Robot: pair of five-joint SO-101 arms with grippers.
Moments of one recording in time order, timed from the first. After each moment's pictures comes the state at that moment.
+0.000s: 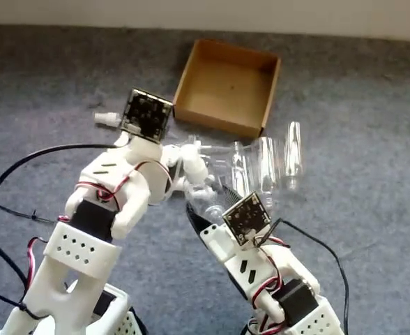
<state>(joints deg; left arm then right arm) 17.6 -50.9 45.4 43.6 3.1 -38.5 -103.6 86.8 41.8 8.0</state>
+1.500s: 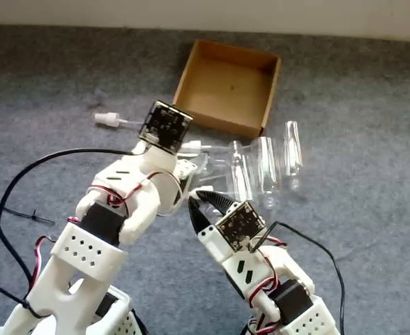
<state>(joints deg) 20.4 -50.9 47.7 45.1 3.1 -36.4 -104.1 93.8 34.3 12.9</state>
